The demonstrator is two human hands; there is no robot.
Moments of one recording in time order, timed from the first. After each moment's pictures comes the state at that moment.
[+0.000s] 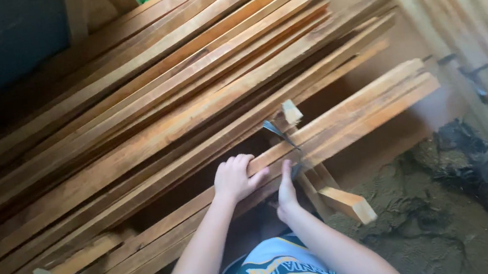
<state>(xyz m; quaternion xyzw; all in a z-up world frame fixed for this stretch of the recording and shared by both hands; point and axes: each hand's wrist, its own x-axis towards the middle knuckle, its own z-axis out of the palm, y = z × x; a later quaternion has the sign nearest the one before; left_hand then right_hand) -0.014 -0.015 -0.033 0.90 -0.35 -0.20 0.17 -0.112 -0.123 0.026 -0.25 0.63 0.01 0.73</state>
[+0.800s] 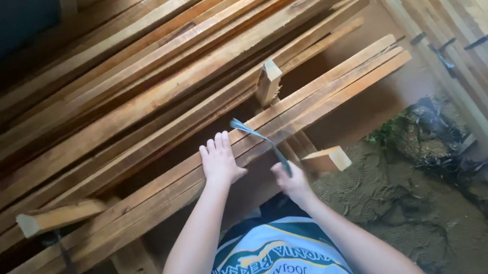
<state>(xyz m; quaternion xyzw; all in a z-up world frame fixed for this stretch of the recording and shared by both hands) -0.069 -0.004 -0.024 0.93 -0.29 -0.22 -0.06 -0.258 -0.145 -0.110 -0.59 0.39 -0.01 0.70</state>
